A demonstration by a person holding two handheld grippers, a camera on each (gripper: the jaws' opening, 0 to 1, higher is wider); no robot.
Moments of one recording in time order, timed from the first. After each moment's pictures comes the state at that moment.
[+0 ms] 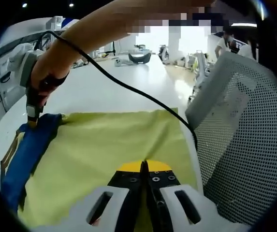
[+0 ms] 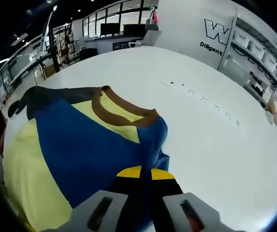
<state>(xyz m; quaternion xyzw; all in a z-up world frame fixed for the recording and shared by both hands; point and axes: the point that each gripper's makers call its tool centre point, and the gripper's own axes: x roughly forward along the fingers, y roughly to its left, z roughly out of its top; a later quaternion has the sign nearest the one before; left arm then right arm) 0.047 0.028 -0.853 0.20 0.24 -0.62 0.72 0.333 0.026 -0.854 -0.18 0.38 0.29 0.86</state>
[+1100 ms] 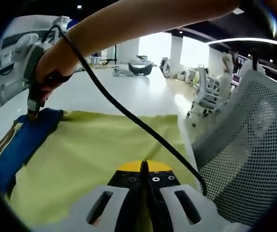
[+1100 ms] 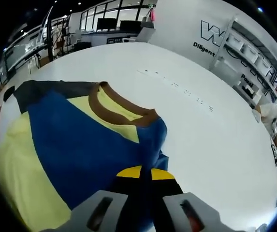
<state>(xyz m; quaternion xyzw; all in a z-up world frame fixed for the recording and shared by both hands) 0.048 -0.054 -0.852 0.13 0.24 -0.63 0.73 0.334 -0.060 -0.853 -0.22 0.38 0.25 0.86</state>
